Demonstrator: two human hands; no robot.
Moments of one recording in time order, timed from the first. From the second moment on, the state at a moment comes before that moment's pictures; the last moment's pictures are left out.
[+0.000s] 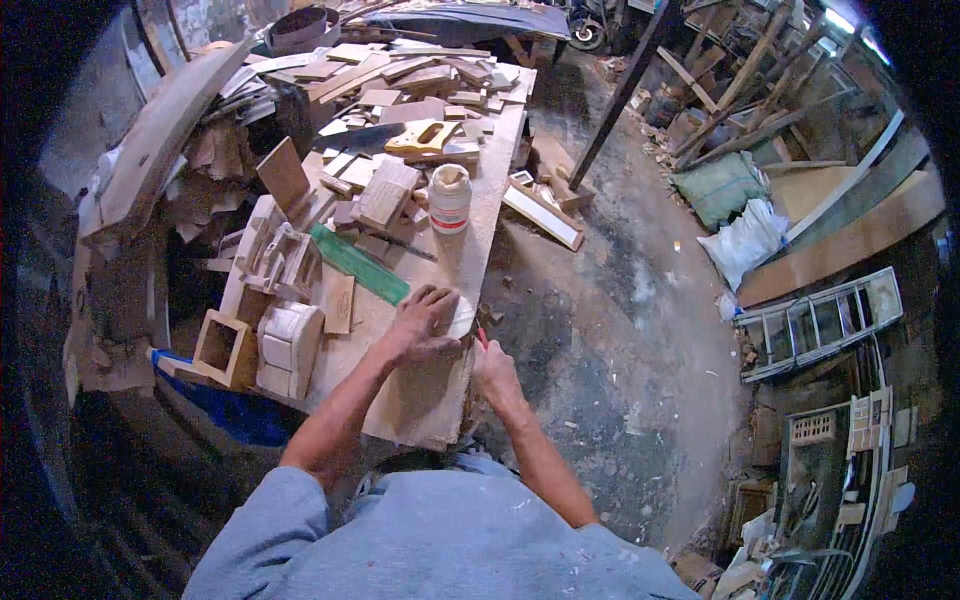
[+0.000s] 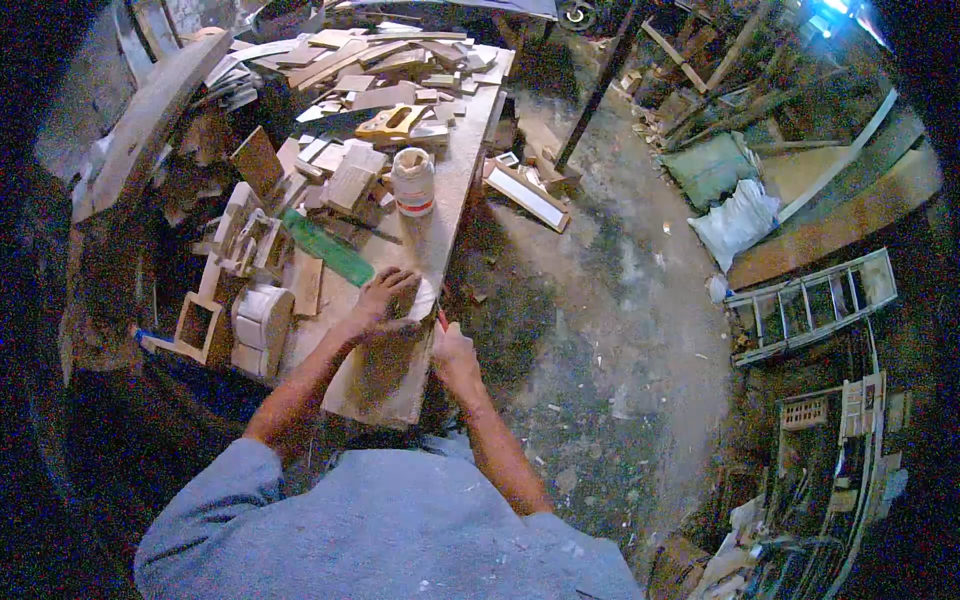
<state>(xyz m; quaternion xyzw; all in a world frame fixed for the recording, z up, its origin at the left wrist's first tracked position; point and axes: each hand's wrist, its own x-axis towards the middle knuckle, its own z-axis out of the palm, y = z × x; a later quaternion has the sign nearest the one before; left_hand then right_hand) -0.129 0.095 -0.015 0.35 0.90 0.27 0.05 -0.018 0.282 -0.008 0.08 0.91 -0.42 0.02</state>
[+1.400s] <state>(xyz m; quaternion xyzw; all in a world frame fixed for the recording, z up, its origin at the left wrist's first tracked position) -0.114 0.099 -0.008 0.34 0.86 0.38 0.04 -0.017 0.286 -0.034 0.18 0.83 -0.53 -0.03</state>
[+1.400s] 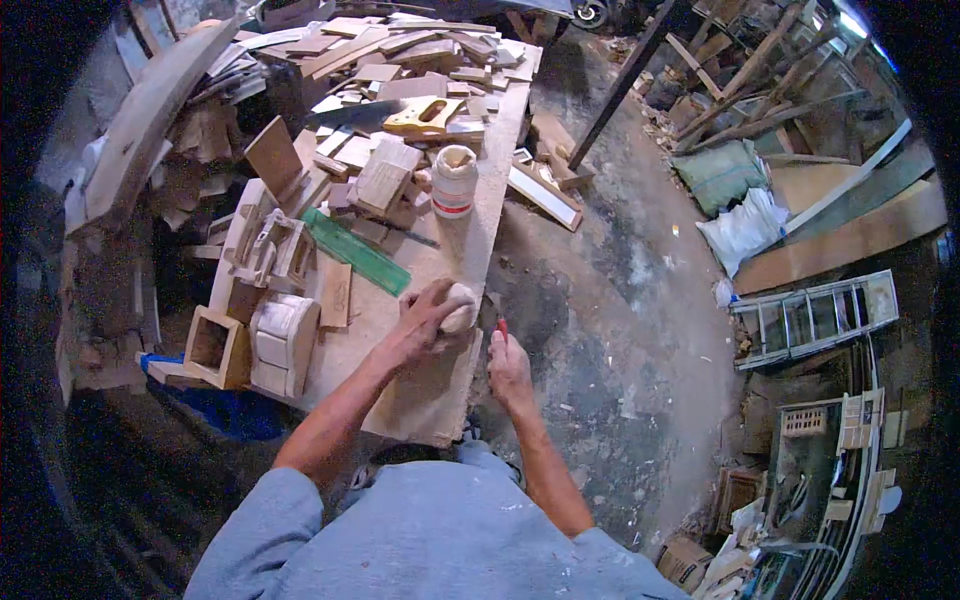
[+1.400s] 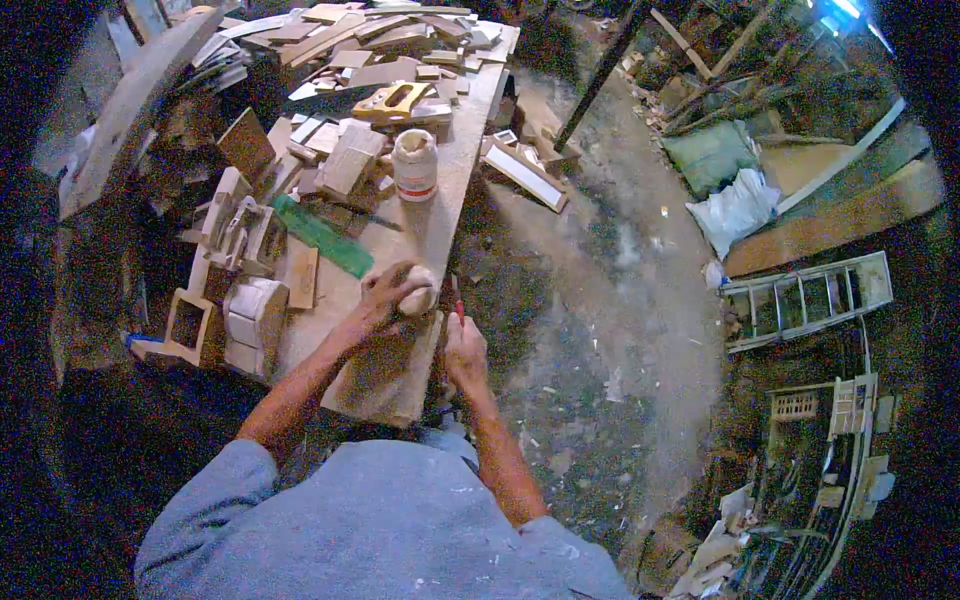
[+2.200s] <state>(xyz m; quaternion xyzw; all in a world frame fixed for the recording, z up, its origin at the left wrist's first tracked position) -0.118 0.096 -0.033 0.37 0.88 0.30 0.01 -0.020 0.260 -0.009 0.19 0.87 -0.46 0.01</state>
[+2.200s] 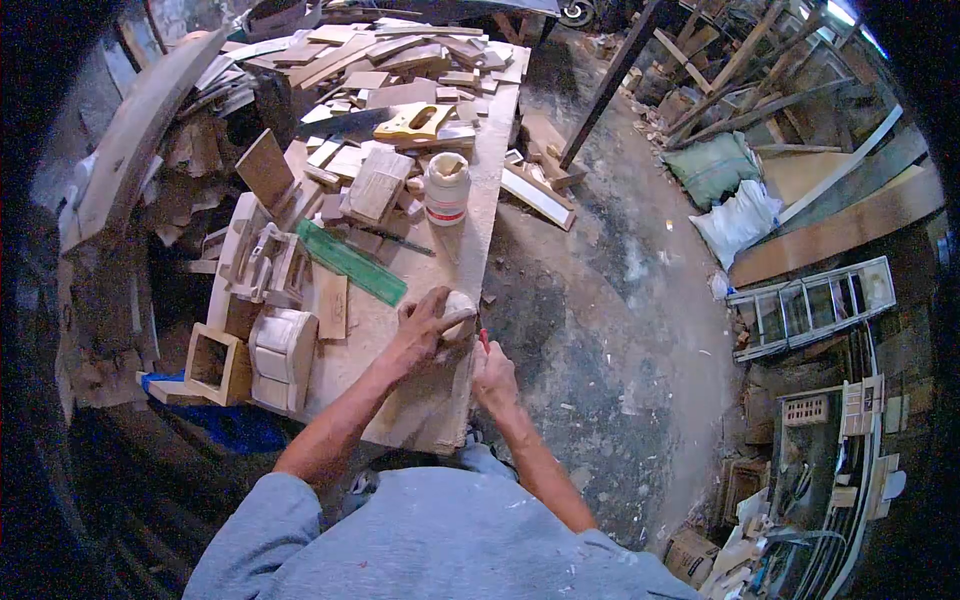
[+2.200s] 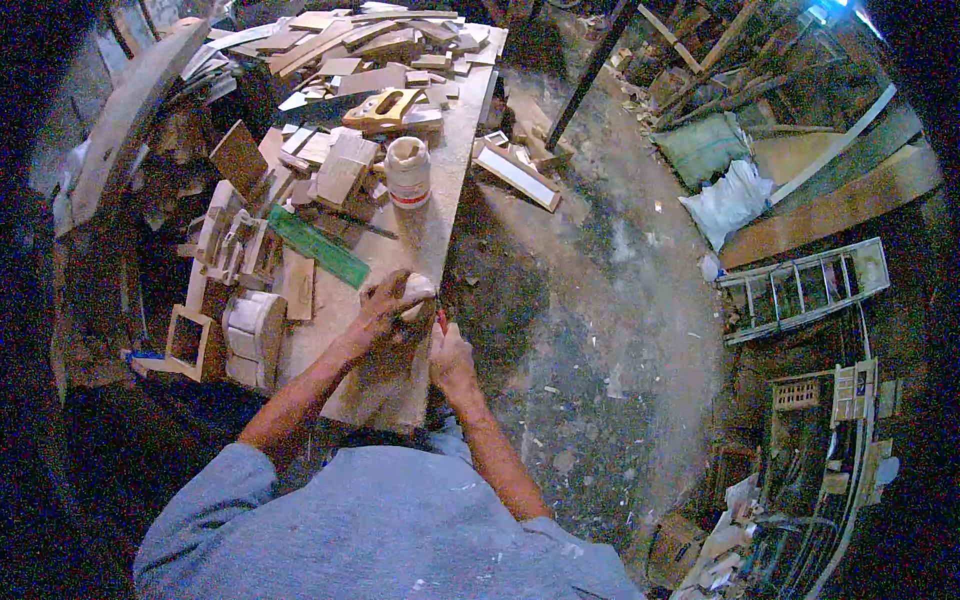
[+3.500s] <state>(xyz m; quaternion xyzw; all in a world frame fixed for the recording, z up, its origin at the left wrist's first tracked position) -0.105 0.094 -0.025 0.30 0.87 0.39 -0.04 -0.004 0.299 -0.048 0.12 0.83 -0.54 -0.07</state>
